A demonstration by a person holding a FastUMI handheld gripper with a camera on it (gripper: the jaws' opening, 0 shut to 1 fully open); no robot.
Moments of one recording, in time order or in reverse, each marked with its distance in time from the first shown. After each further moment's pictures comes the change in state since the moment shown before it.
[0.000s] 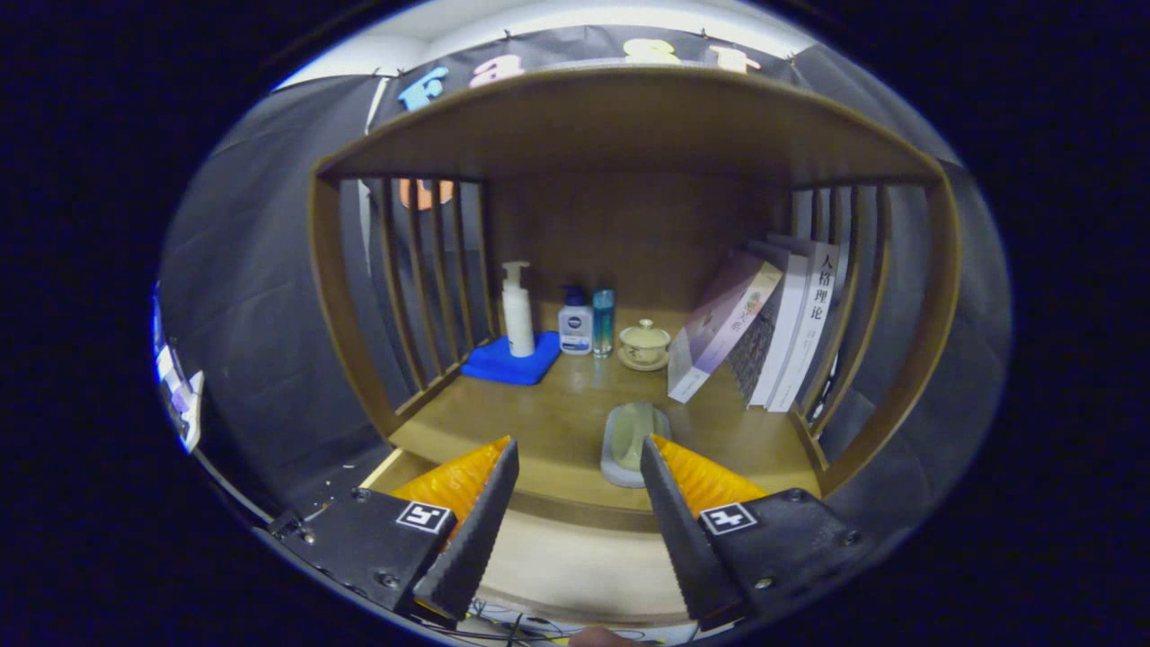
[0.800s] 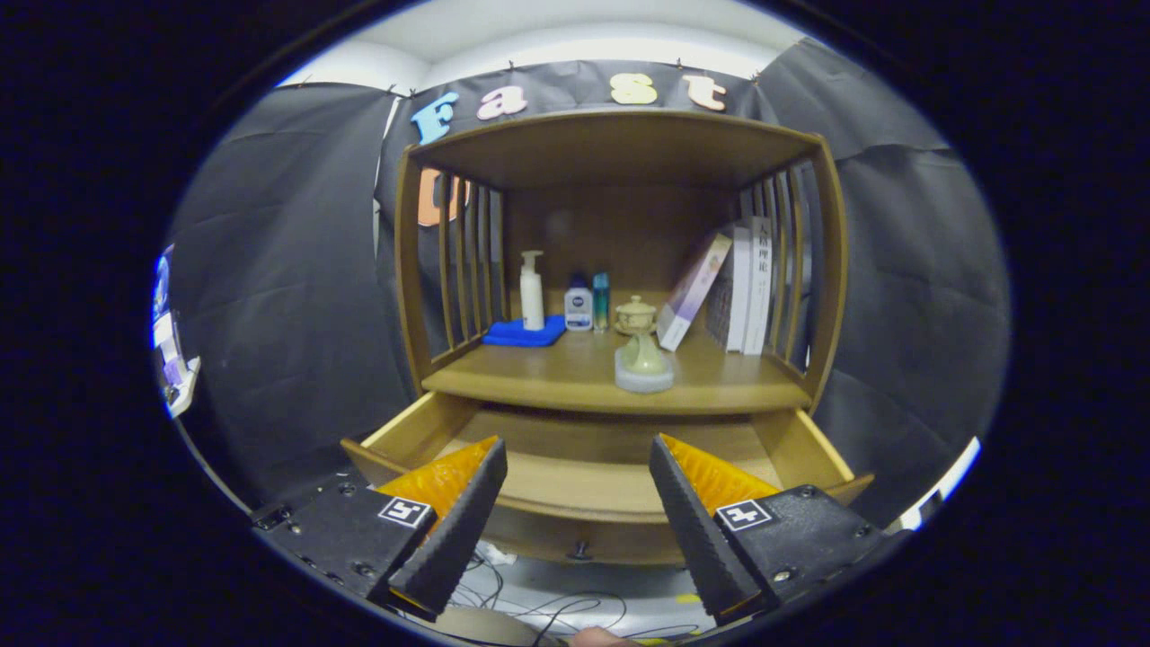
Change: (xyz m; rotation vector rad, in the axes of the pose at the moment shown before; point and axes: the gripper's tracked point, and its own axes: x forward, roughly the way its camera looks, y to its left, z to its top) arm -0.070 0.039 -0.150 0.048 -0.083 -0.077
